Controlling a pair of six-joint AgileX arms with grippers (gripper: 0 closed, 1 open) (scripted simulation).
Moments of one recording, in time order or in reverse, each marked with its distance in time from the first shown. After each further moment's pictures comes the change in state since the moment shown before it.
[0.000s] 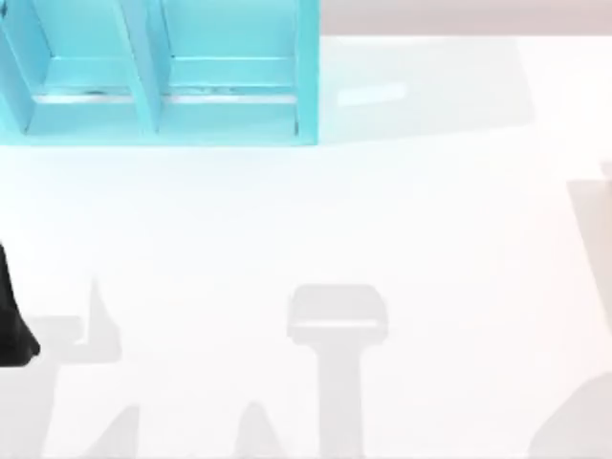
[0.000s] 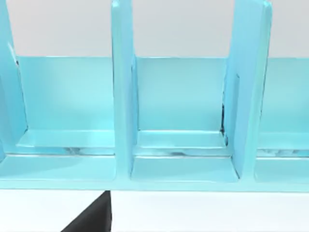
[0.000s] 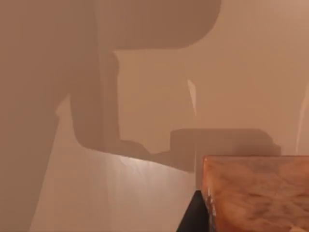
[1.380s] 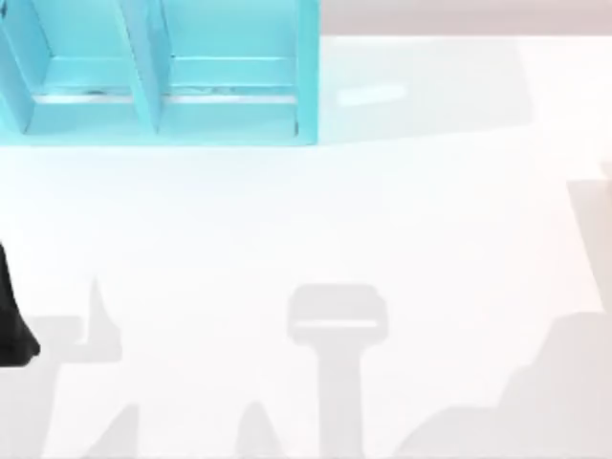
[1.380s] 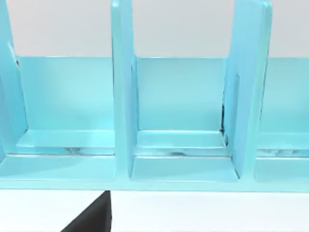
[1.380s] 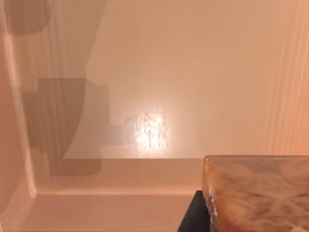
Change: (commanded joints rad) left arm 0.000 0.000 0.000 0.000 0.000 0.000; right arm -0.004 -0.123 0.374 -0.518 -0.012 -0.006
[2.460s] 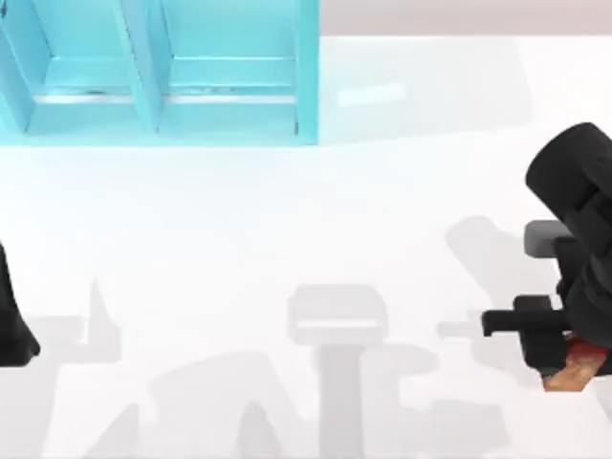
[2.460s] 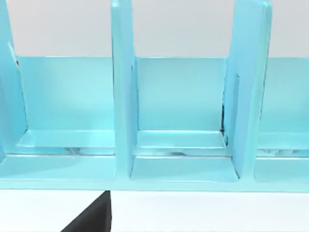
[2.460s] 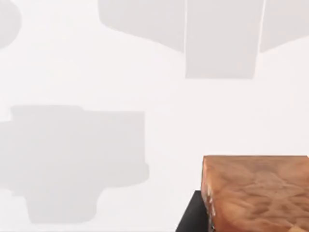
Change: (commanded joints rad) left arm 0.000 0.000 0.000 0.000 0.000 0.000; right arm 1.024 -0.130 -0.444 0.310 -0.002 1.021
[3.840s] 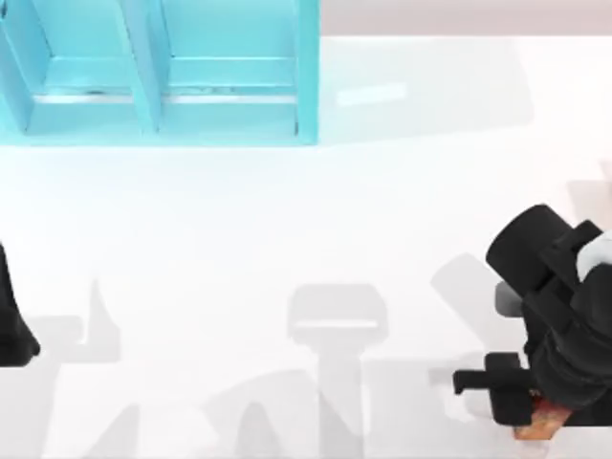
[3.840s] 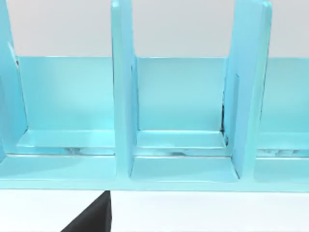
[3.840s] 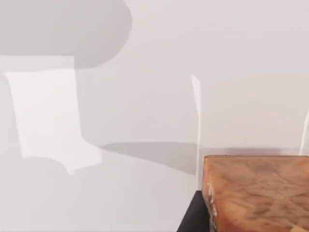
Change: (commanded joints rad) left arm 0.000 0.000 0.000 0.000 0.000 0.000; right arm 0.098 0.067 -0.191 0.256 0.000 0.100
